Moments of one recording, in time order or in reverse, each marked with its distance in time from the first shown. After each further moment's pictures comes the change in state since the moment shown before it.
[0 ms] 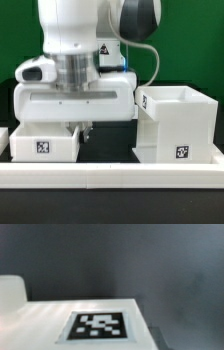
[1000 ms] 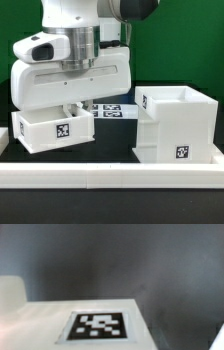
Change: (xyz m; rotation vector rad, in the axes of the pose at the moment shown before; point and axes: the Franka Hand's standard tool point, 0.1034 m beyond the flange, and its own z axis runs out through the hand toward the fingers) arm 0.004 0.004 -0.029 -0.031 0.015 -0.585
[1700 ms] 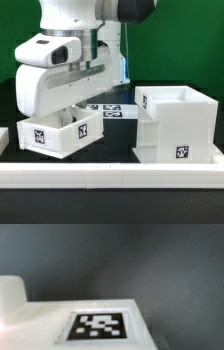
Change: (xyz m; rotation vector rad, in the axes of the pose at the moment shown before) arm -0.008 0.001 0.007 -0.012 -0.014 -0.420
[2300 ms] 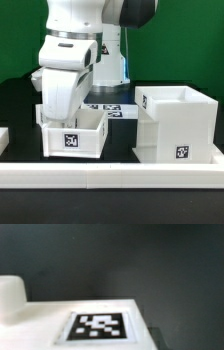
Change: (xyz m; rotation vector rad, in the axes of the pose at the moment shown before) arm -0.004 0.000 0.002 -0.020 -0.064 -0.451
